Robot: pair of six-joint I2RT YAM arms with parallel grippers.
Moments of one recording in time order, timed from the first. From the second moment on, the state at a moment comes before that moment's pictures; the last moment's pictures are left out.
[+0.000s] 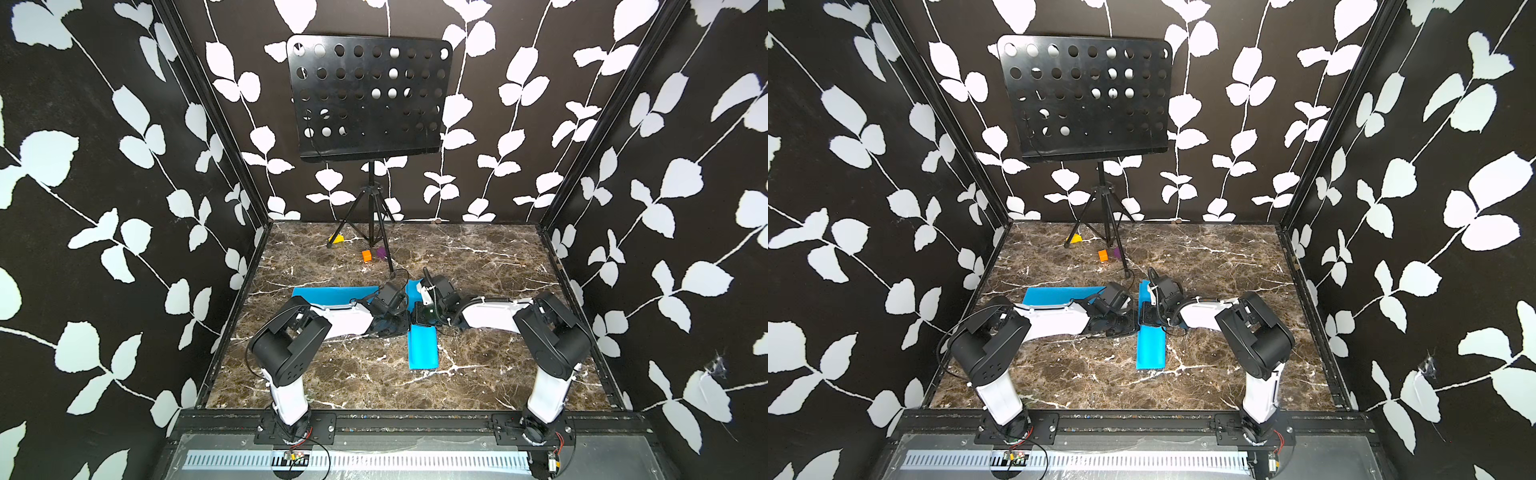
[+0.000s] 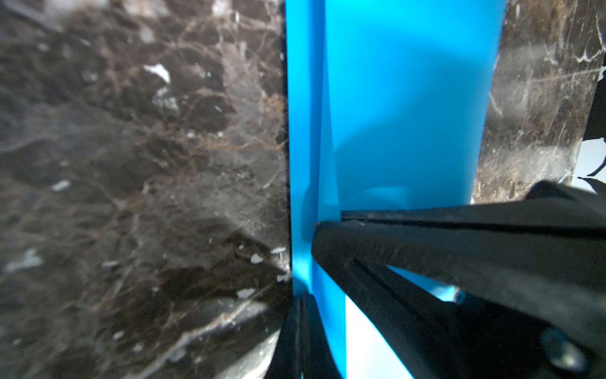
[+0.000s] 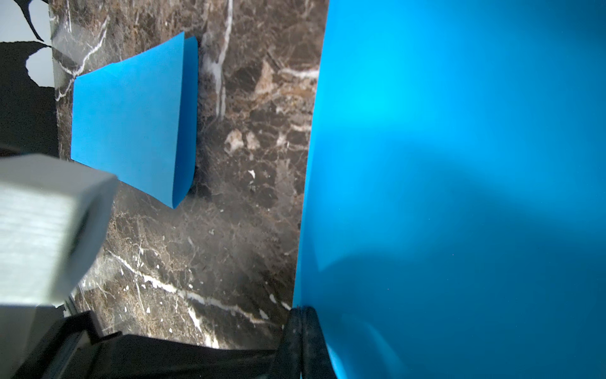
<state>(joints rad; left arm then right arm) -0.78 1.77 0.90 -0.16 0.23 -0.82 0.68 1.83 0.94 -0.03 -0.32 0.70</state>
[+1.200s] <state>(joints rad) -0.77 1.77 0.90 -0.15 0.23 -0.82 0.68 1.85 0.94 -0.01 -0.34 0.70</state>
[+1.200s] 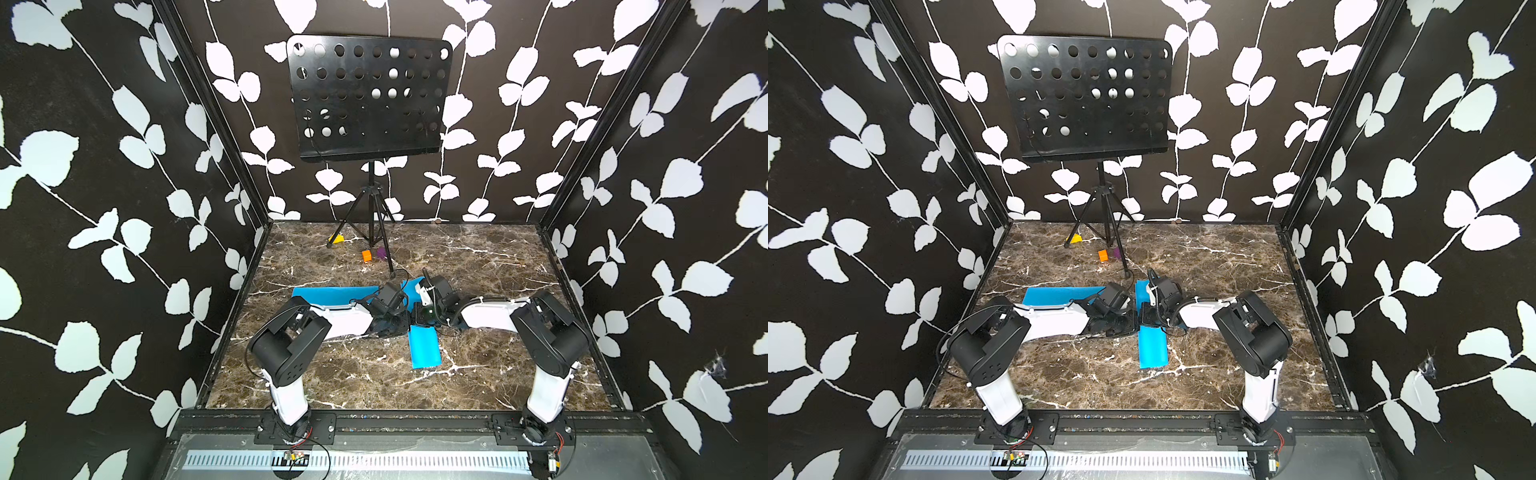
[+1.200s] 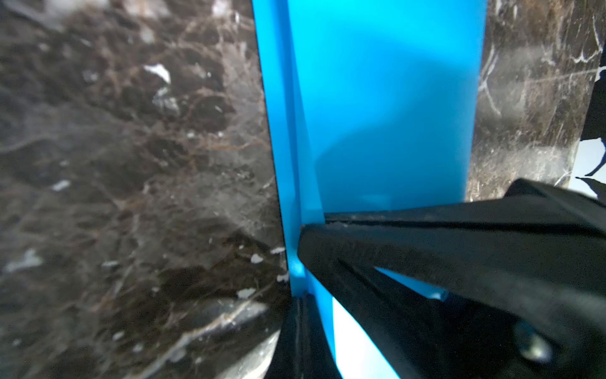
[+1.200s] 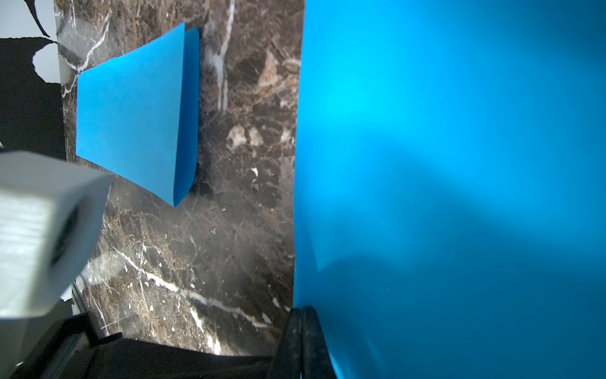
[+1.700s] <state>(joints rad) -0.77 1.74 0.88 -0.18 0.21 -0.81 0.68 1.85 0.94 -0.01 -0.33 0.68</state>
